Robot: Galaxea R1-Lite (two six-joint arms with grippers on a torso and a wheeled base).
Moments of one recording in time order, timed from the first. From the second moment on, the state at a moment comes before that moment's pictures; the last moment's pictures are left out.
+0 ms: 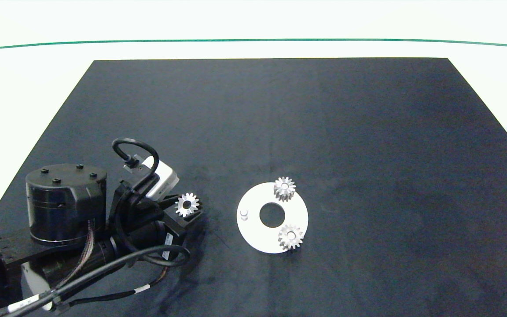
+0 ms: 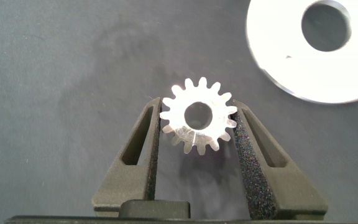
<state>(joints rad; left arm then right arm) -0.57 1.47 -0.53 -0.61 0.10 0.25 0.34 0.76 -0.81 0.47 -0.11 -0.22</state>
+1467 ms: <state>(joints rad) -0.82 1.61 -0.75 -0.50 0.18 0.24 0.34 0.73 -0.83 0.47 -0.11 -0.24</state>
